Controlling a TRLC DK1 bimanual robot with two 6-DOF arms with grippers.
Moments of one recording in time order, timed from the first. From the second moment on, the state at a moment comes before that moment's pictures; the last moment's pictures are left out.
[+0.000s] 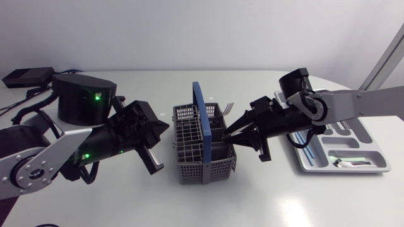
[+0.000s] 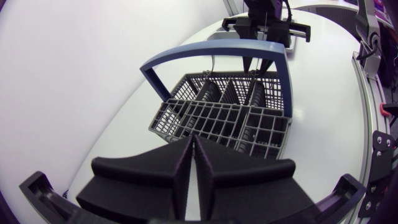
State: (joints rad) left arm -0.62 1.21 0.67 -0.01 0.00 0.55; right arm 0.23 1.70 0.92 -0.23 -0.95 -1.02
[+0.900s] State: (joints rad) left arm -0.60 1.19 0.63 0.02 0.00 0.58; right arm 0.35 1.58 1.01 -0.30 -0.77 -0.82
